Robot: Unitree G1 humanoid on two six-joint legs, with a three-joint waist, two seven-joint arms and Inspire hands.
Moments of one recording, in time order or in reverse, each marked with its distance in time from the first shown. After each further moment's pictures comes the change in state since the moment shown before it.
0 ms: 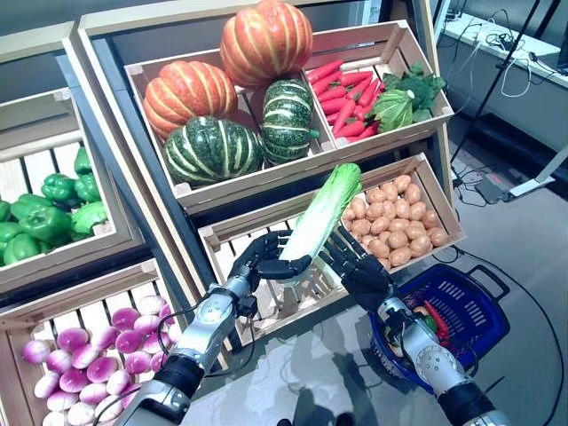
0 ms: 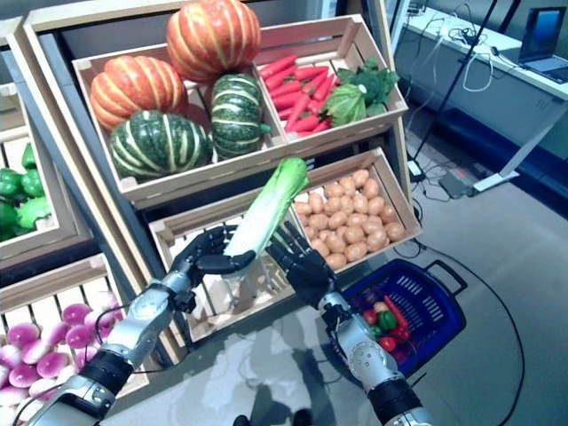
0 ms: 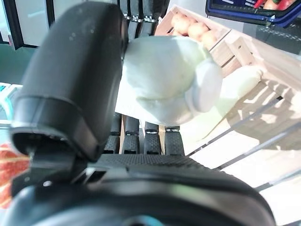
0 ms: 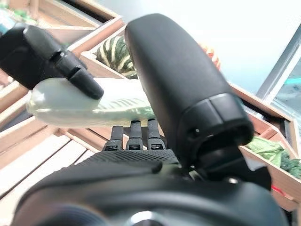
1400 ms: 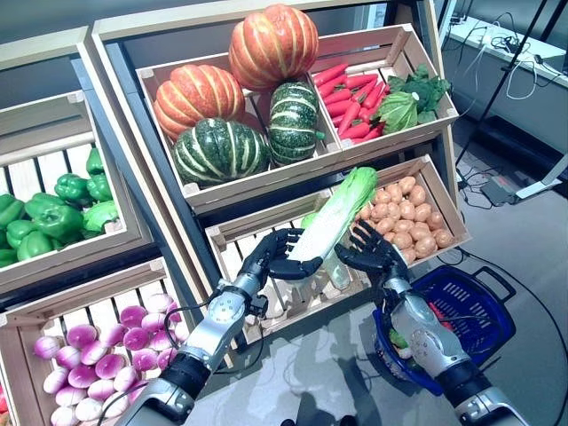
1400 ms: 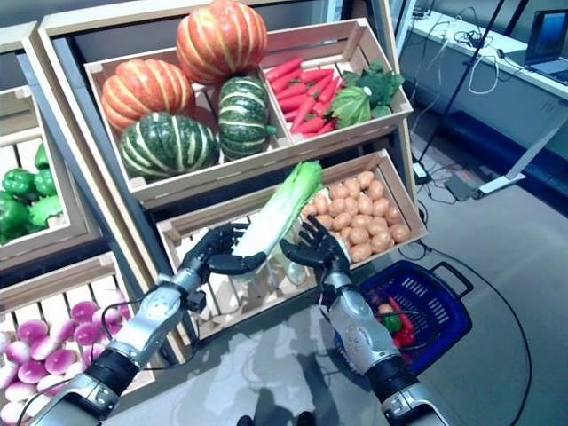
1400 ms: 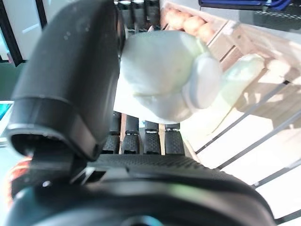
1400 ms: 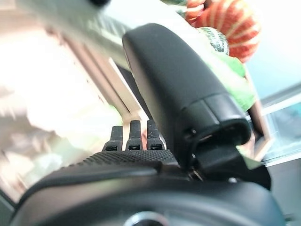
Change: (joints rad) left arm -0.018 -0.014 -0.068 -0.073 0.077 0.016 0.097; right arm -0.117 -0.023 0.068 0.012 -0.220 -0.092 -0.397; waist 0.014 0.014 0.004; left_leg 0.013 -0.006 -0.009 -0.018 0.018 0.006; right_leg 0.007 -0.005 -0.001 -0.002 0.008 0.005
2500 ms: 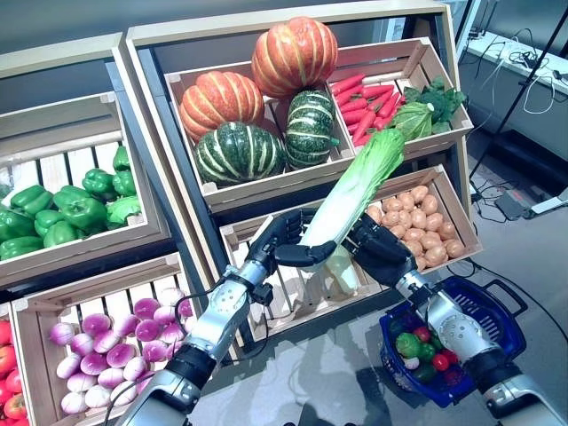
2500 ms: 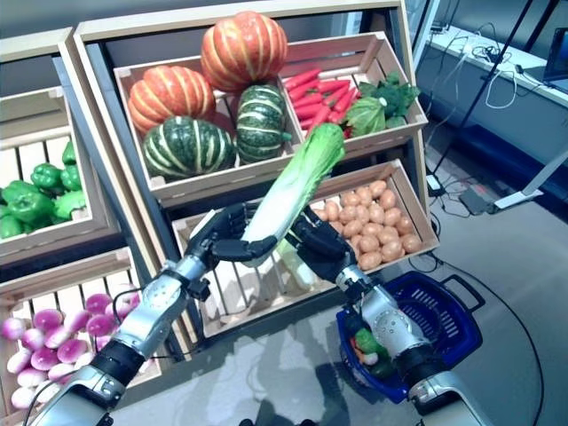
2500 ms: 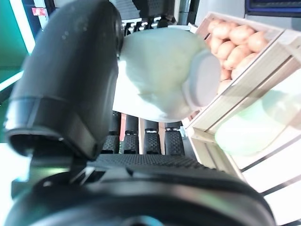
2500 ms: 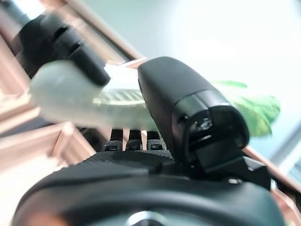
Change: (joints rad) left arm -0.024 -0.008 0.013 0.001 -0.048 -0.093 -0.129; right arm -0.066 -0.256 -0.016 0.054 0.158 0.120 0.555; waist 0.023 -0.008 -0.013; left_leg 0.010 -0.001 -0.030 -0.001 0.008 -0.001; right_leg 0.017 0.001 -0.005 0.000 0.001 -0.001
